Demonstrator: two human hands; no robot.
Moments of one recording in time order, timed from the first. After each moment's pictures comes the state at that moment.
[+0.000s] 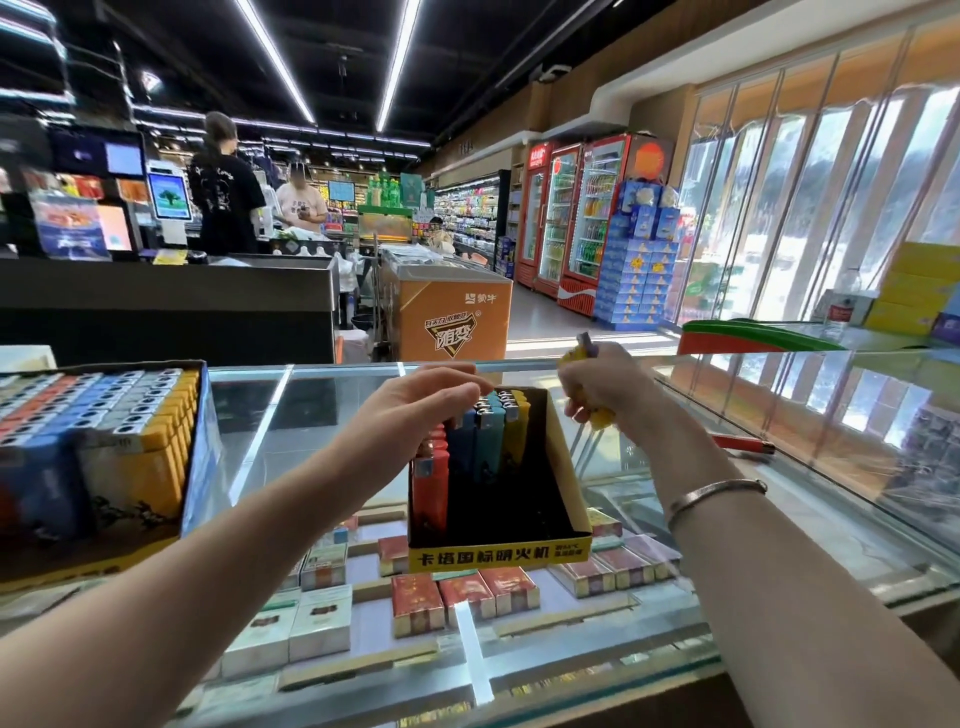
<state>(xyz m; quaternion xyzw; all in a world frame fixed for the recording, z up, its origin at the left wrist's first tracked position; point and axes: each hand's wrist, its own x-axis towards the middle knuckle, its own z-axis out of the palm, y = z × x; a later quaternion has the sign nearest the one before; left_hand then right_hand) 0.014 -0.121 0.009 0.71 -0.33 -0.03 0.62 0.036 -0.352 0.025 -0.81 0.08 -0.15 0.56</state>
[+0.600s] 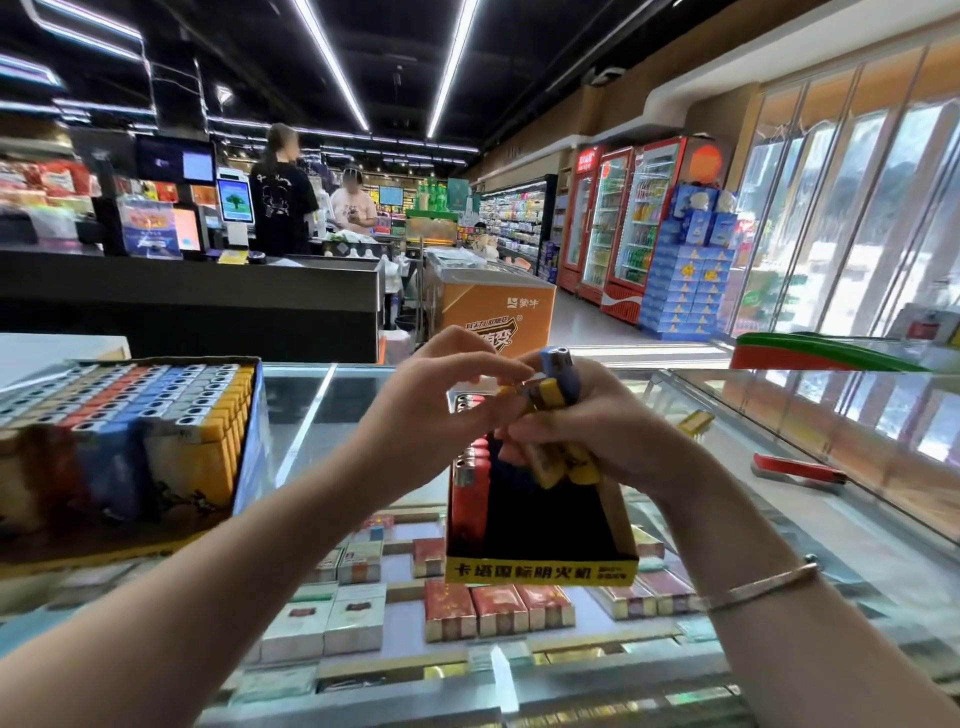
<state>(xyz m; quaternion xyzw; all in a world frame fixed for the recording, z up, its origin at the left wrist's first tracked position) 0.010 -0.114 0.021 0.74 -0.41 0.21 0.49 0.004 -0.293 0.023 -0.70 -0.32 0.02 0.64</state>
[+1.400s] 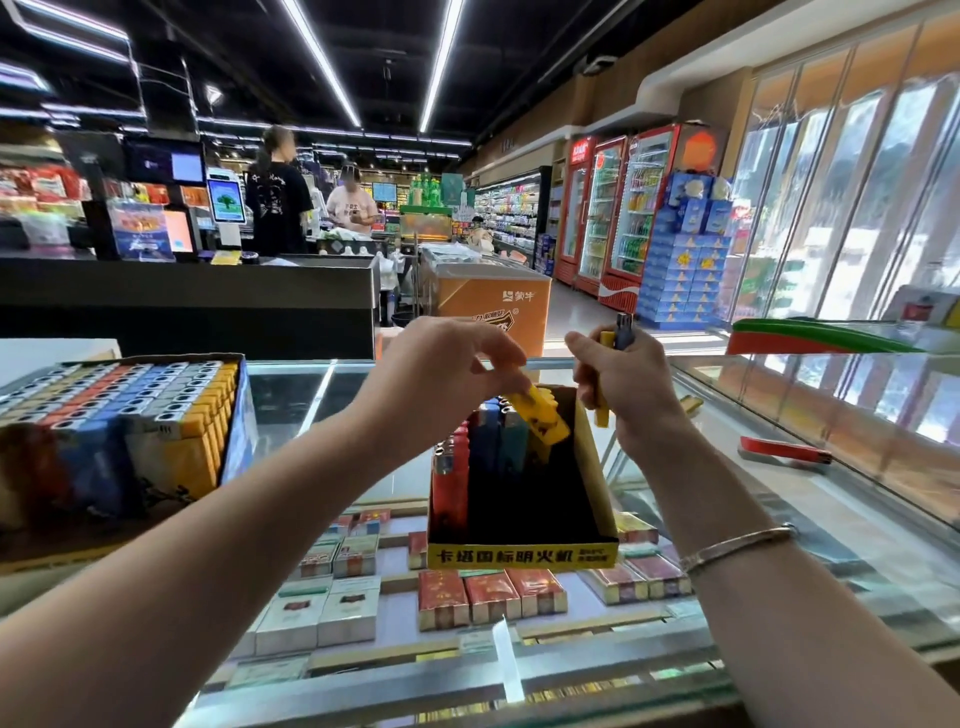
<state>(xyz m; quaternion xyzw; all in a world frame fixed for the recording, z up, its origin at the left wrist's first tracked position) 0.015 -0.131 0.040 0.82 -0.38 0.27 0.34 0.023 -0.320 0.021 -0.70 -0.03 -0.27 0.67</state>
